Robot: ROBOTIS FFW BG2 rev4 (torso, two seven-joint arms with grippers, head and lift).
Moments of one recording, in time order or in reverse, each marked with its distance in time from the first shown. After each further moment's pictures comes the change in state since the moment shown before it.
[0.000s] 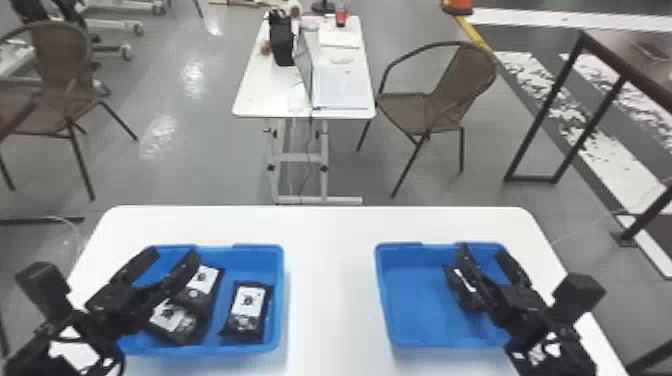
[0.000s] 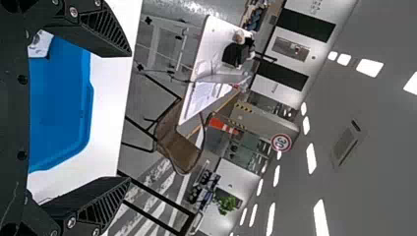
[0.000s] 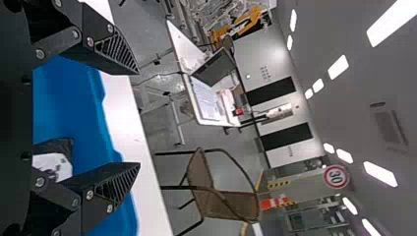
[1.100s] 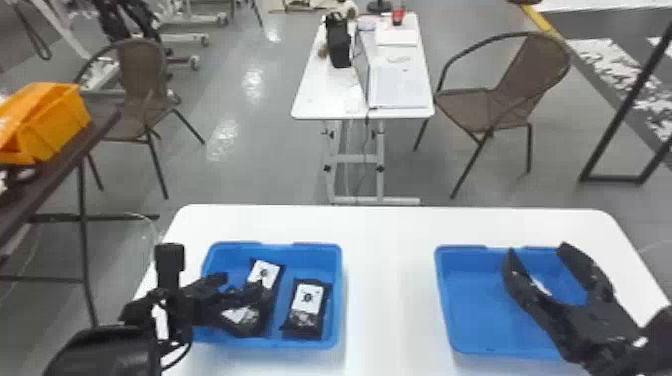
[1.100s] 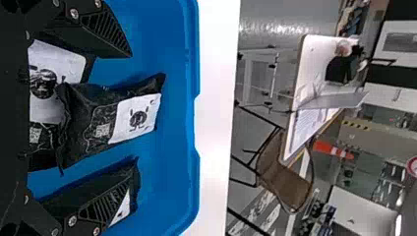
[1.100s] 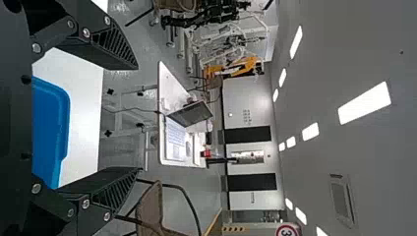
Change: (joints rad) left arm -0.236 0.141 -0.076 0.377 -0.303 0.148 0.010; right arm 0.288 0.048 0.076 -0.488 0.180 0.026 0.002
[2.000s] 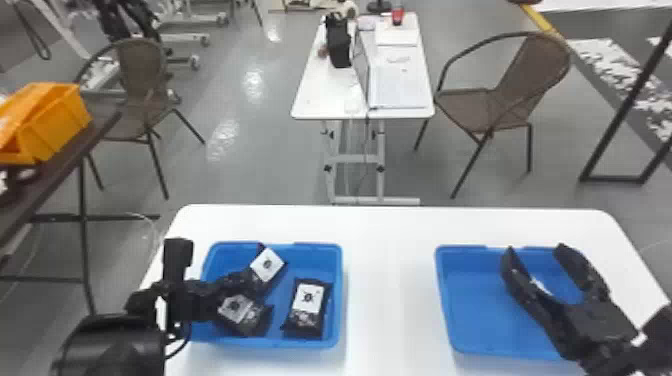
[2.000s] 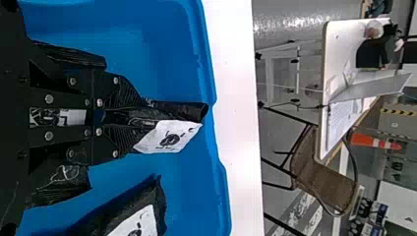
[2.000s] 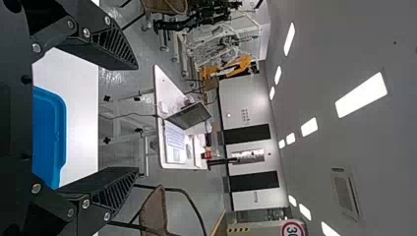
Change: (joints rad) left arm -0.087 -0.028 0.072 0.114 -0.230 -0.070 -0.032; right arm -0.020 0.000 0.003 0.033 -0.058 0.009 0.007
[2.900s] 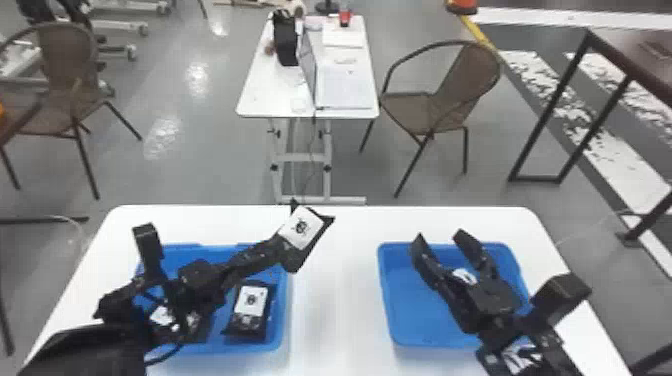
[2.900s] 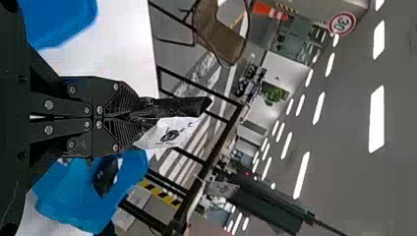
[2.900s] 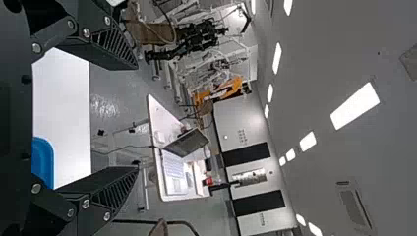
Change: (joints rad) left arm 0.132 -0.025 -0.281 -0.285 0.526 -0.054 -0.286; right arm -0.068 0.000 0.073 0.061 -0.085 0.010 0.056
